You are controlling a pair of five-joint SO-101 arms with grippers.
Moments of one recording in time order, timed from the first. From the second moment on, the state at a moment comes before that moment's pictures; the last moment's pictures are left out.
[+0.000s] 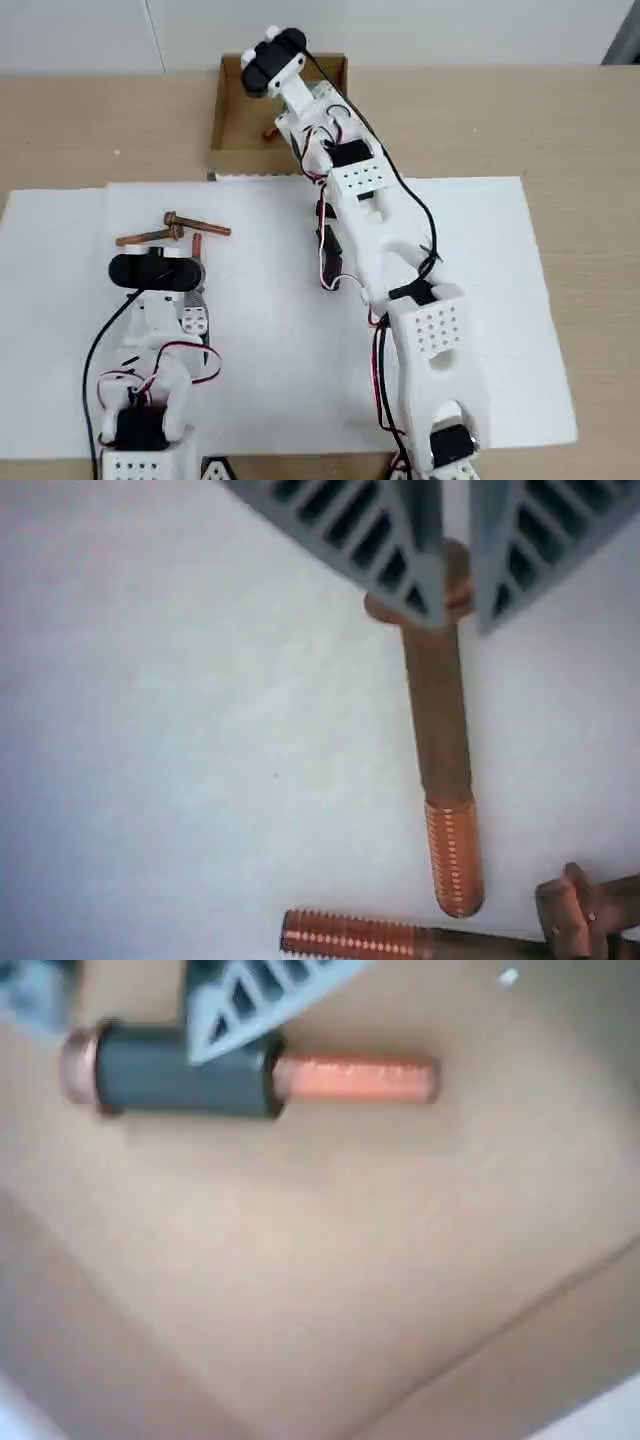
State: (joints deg) left arm -4.1 -103.5 95.6 55.2 0.6; right arm -22.6 44.0 -37.0 28.1 23.6
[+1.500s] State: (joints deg) left arm -4.3 -103.5 95.6 55.2 0.6; right arm -22.8 34.7 -40.7 91.0 43.8
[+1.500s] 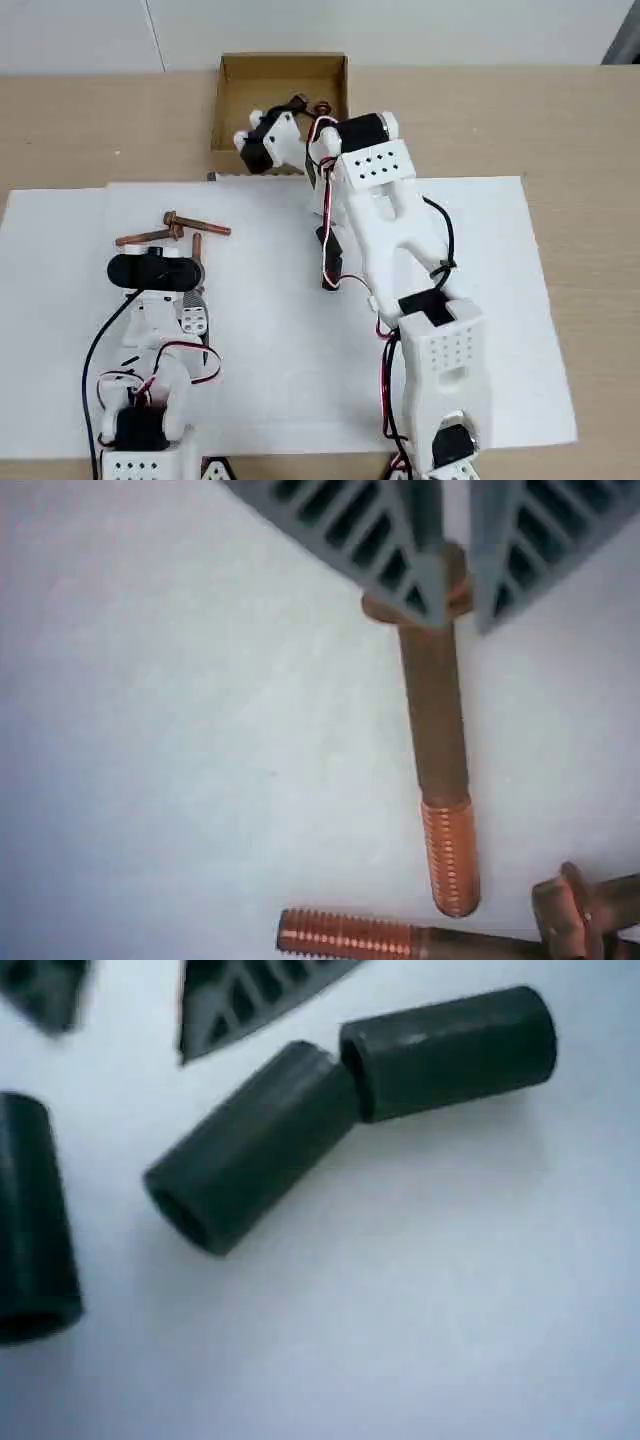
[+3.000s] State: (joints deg) left arm -4.3 -103.5 95.6 55.2 0.6; right arm -20.3 47.1 -42.3 80.1 50.0
